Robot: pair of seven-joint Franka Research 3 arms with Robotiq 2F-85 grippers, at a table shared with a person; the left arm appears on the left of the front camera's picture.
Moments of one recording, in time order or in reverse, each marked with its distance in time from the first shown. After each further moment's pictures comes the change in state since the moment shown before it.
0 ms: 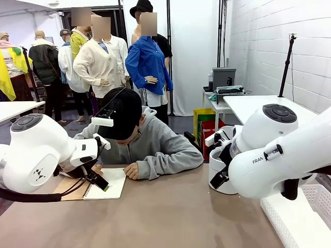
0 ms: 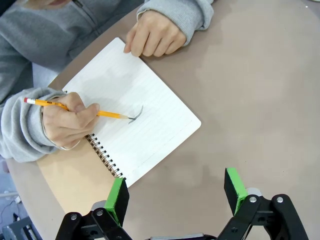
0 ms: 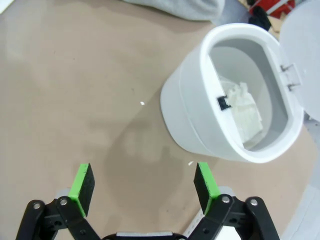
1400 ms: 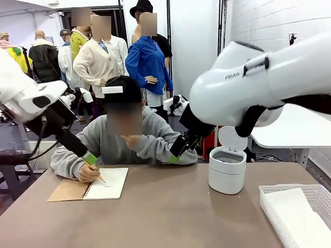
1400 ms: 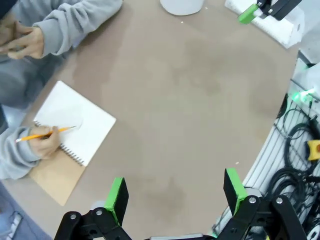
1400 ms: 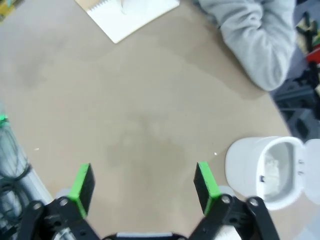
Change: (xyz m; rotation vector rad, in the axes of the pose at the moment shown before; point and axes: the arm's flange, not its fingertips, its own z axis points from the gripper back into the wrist) left arm 0.024 -0.018 0.201 -0.328 -0.018 -0.172; right arm 0.119 0.068 0.109 0.288 -0.007 0.161
